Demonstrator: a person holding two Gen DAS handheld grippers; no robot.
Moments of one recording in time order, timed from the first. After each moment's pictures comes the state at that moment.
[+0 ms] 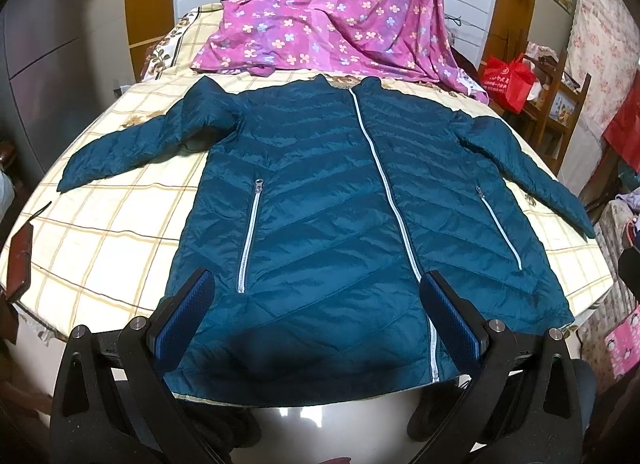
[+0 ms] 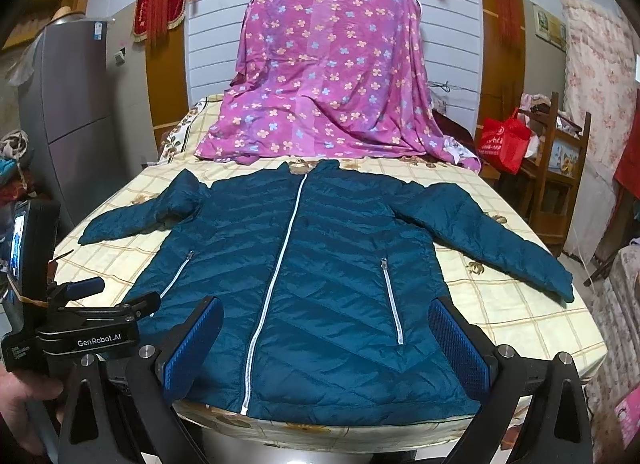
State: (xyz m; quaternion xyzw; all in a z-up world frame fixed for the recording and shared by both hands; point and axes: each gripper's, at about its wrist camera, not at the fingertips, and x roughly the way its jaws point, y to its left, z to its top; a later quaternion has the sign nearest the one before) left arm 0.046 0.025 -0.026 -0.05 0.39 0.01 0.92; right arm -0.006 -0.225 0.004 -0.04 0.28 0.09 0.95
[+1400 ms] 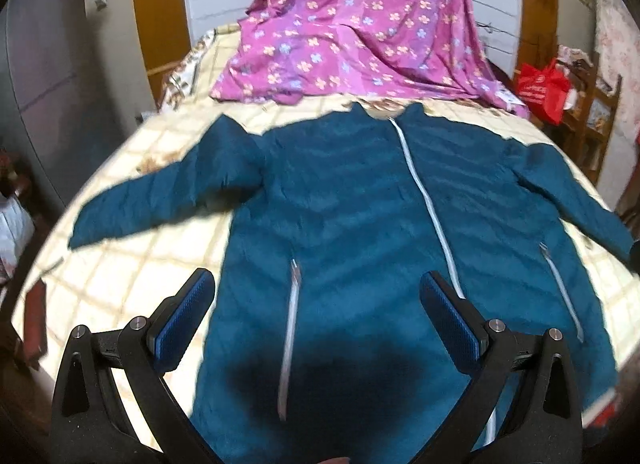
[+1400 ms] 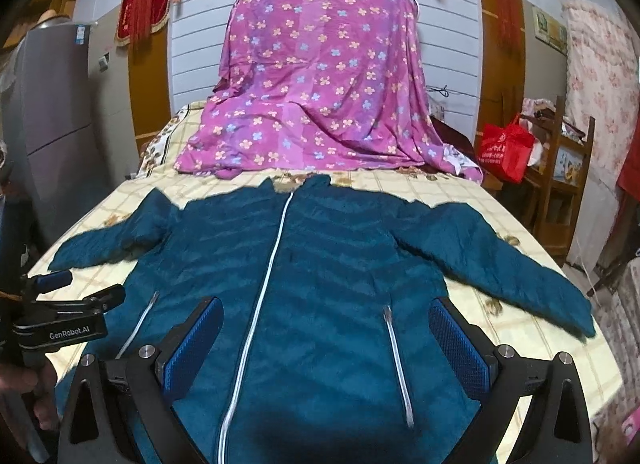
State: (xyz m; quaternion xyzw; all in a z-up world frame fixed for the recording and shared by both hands) left arm 0.162 0.051 -0.024 0.00 0.37 0.07 0.93; right arm 0.109 -0.216 -0.005 -0.03 0.26 0.07 0.96
